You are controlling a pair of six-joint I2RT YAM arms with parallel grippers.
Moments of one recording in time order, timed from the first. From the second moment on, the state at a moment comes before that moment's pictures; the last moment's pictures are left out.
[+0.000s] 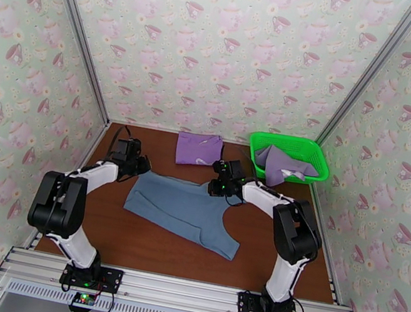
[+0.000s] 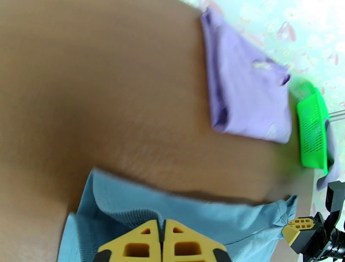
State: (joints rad) left arm -0.04 1.68 0.94 -0.10 0.28 -0.51; right arm 0.50 1.88 1.16 -0.26 -0.33 0.25
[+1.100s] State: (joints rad) left arm -0.12 1.62 0.85 -0.19 0.18 -0.54; right arm 0.56 1.88 1.14 -0.30 -0.21 0.49
